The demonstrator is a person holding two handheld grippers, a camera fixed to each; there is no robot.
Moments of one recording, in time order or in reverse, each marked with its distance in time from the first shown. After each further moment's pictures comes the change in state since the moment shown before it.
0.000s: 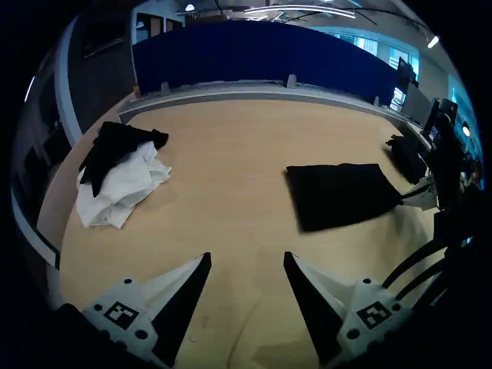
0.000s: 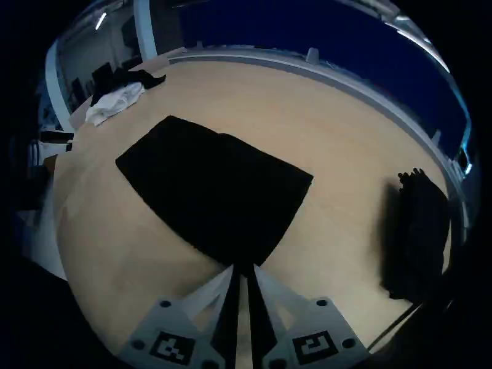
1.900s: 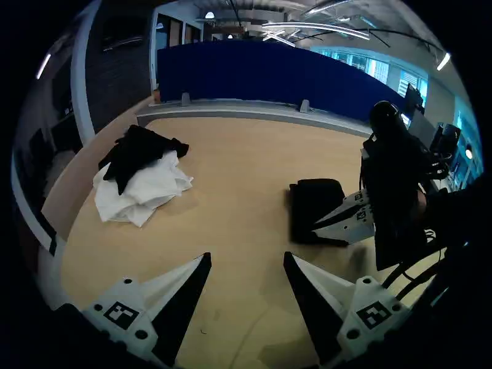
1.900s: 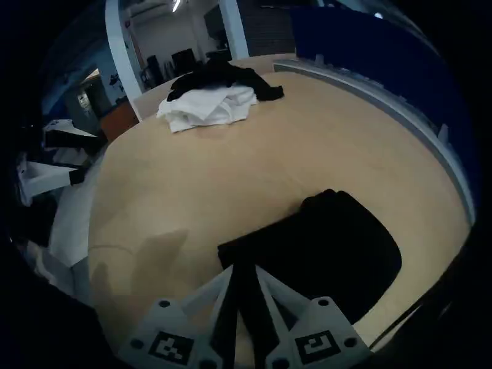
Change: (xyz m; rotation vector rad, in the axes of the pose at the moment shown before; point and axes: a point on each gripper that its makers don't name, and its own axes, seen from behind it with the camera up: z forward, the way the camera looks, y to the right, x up) left arm 0.019 -0.024 -0.041 0.015 0.086 -0.099; right arm 0.136 -0.233 0.097 0.378 0.049 -0.284
